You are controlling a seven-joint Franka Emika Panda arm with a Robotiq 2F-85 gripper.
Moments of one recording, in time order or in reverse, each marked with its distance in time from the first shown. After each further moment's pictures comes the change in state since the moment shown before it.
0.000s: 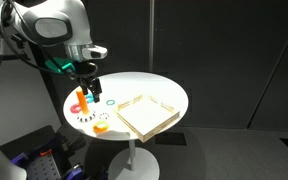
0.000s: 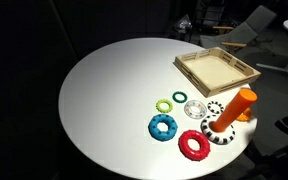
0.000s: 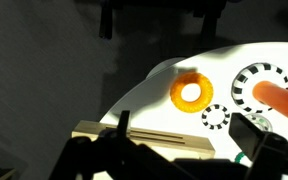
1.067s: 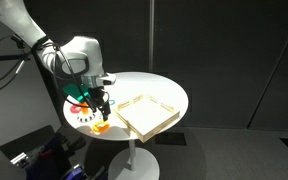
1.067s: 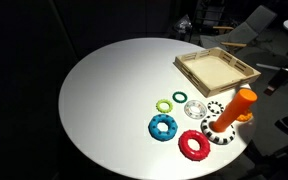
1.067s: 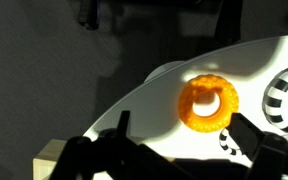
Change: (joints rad) arm 0.010 0.390 0.003 0.000 -0.007 0.365 0.000
